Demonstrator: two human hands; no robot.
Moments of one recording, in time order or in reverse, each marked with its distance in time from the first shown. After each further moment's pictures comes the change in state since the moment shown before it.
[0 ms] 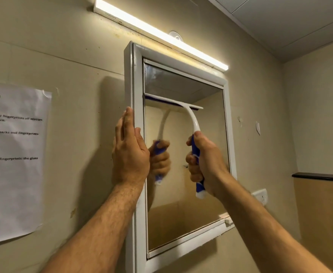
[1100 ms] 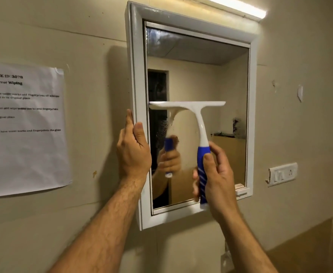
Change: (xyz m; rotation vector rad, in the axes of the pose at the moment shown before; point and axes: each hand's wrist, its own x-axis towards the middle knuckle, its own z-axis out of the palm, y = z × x) left_hand -0.049 0.008 -0.011 0.181 -0.020 -0.308; right_hand -0.056 0.064 -0.037 0.066 -0.038 -0.078
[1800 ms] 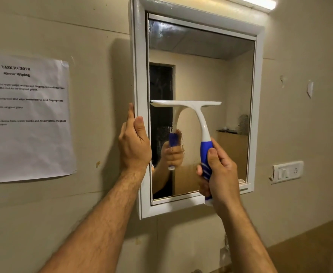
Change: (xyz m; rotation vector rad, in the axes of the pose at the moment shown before) left_hand -0.003 -0.003 0.002 -0.003 0.028 0.026; right_hand -0.001 -0.005 -0.008 0.030 0.012 0.111
